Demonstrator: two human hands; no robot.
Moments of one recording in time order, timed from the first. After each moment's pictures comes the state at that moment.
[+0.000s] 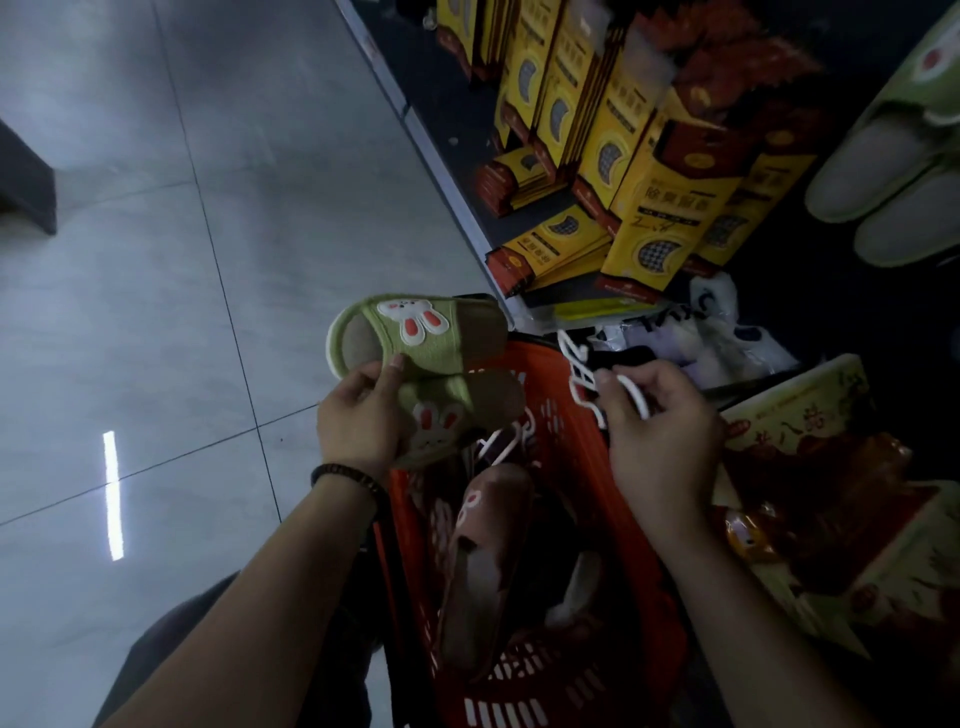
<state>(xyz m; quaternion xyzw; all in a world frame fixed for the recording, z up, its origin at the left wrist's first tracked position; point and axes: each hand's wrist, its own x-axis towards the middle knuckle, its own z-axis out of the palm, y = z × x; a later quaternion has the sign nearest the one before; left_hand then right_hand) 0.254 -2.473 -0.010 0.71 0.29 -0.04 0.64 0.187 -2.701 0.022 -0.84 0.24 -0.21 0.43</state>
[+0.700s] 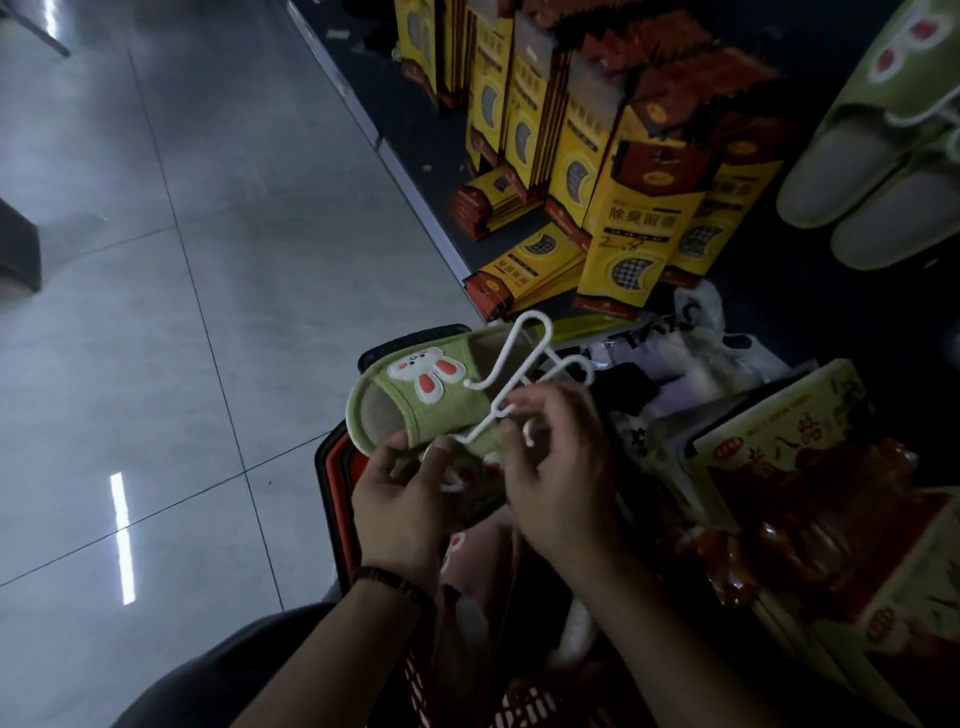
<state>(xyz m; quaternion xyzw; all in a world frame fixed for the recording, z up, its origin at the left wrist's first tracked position) 0.219 -2.538 -0.013 0.59 0.28 -0.06 0.75 0.208 -2.672 0.004 -0.88 0.08 -0.19 0.43</state>
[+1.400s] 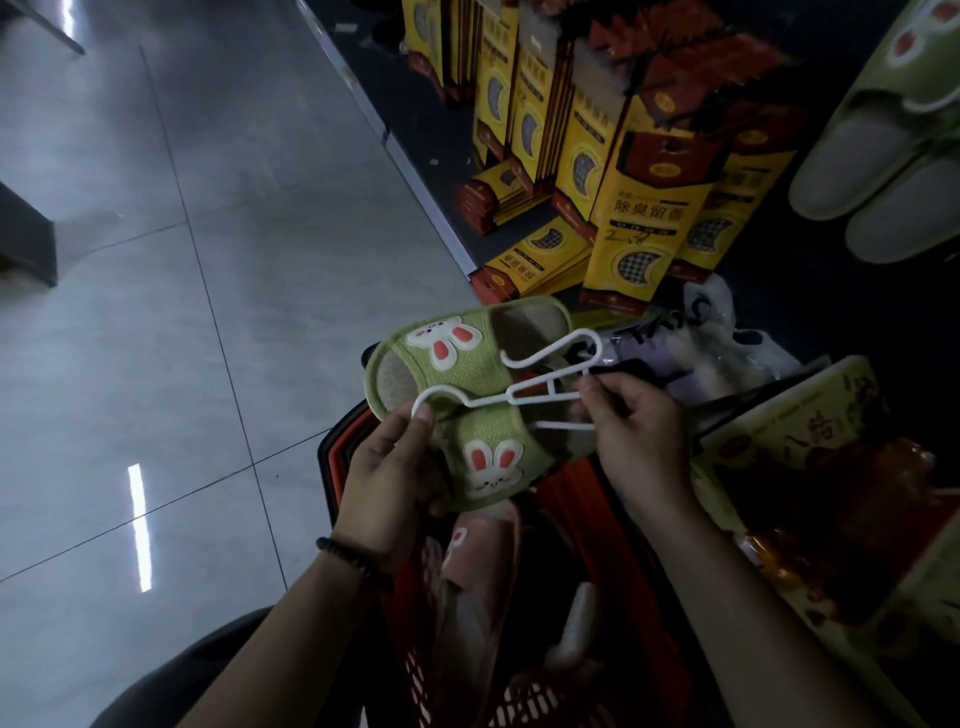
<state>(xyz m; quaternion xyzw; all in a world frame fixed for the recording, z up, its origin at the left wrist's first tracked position) 0.239 -2.519 -0.012 0.55 0.16 -0.18 0.80 0.230 -2.743 -0.013 -0.79 0.26 -0.09 0.55</state>
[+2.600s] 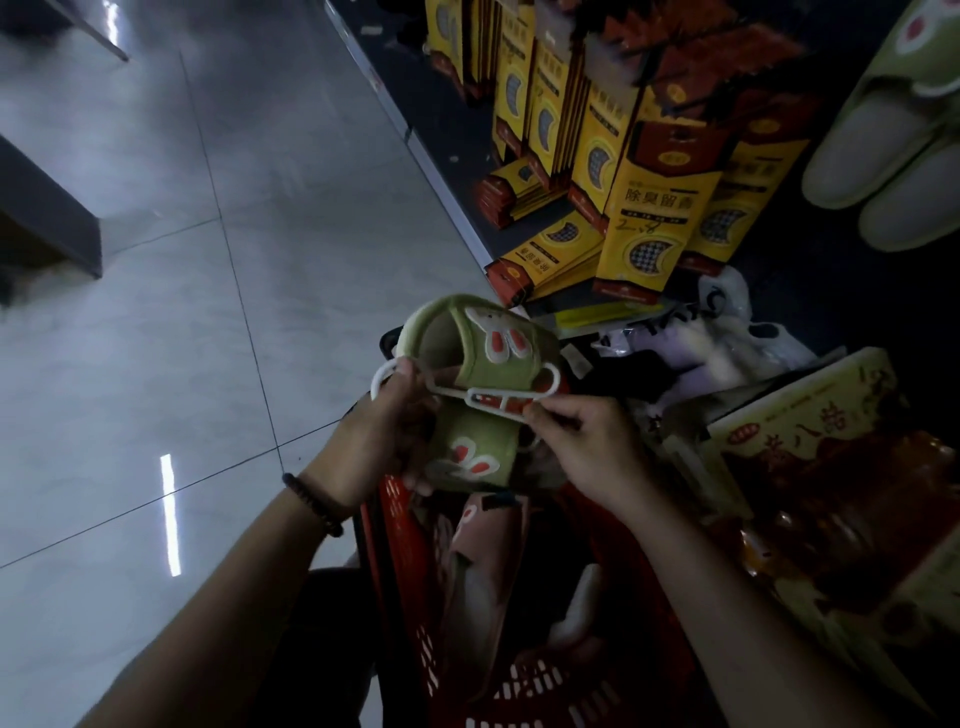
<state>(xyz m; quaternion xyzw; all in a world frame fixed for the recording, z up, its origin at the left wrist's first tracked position) 0.249 -2.486 0.032 0.73 0.02 -0.28 0.63 0.217 -2.724 -0.030 -0.81 0.13 0.06 0.56</state>
